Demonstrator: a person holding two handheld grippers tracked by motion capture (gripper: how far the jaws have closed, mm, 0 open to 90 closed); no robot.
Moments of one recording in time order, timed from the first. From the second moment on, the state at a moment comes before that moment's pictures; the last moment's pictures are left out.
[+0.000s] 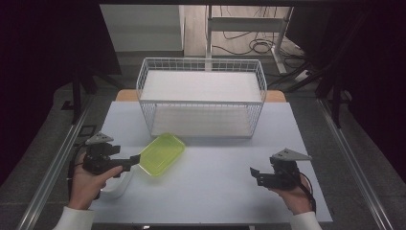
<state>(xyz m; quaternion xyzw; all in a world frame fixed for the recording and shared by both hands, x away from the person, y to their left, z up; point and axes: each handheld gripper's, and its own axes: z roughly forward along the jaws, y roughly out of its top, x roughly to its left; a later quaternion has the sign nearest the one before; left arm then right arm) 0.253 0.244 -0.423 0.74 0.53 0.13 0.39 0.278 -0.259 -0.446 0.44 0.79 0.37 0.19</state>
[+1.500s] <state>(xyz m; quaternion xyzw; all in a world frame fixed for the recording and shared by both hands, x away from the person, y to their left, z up) 0.341 0.212 -0.403 0.79 0.52 0.08 0.30 0.275 -0.253 -0.449 0.43 0.81 0.36 0.18</state>
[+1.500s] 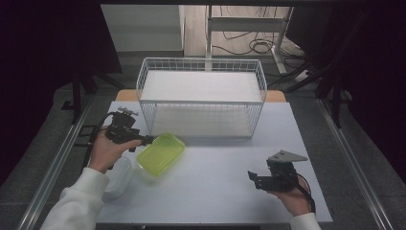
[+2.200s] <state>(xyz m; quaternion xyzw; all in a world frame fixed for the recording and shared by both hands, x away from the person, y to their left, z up) 0.388 0.206 -0.442 0.80 0.54 0.08 0.24 0.278 -0.248 -0.455 0.43 0.82 0.35 0.18</state>
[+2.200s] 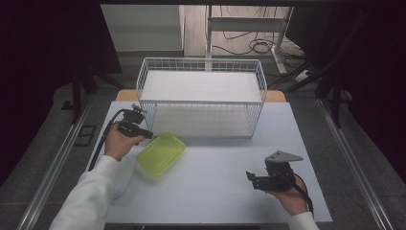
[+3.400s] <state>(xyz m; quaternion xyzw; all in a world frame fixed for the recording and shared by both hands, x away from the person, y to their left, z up) 0.402 0.160 -0.485 0.83 0.51 0.05 0.23 0.280 -0.246 -0.462 0.43 0.82 0.34 0.17</state>
